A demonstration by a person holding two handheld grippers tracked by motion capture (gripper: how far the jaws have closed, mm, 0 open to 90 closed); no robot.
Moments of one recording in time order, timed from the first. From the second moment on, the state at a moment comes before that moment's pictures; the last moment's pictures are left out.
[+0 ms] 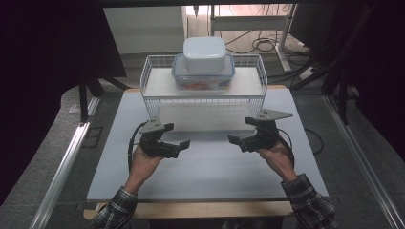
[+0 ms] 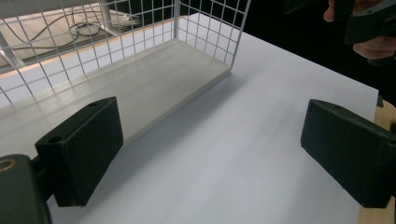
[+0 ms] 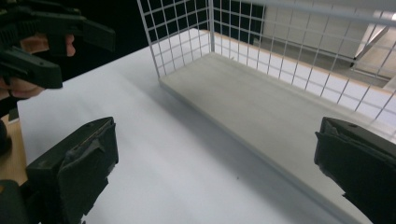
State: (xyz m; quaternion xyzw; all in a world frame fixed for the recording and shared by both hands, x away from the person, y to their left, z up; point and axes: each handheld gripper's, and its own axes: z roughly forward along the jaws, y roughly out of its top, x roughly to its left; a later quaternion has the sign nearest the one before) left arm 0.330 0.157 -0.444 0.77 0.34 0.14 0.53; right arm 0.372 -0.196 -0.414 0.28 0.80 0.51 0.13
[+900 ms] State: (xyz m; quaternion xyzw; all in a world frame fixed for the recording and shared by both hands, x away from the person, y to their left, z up) left arm 0.293 0.169 -0.493 0.77 0.36 0.15 0.50; right arm 0.335 -0.220 -0.453 0.29 0.81 0.49 0.14
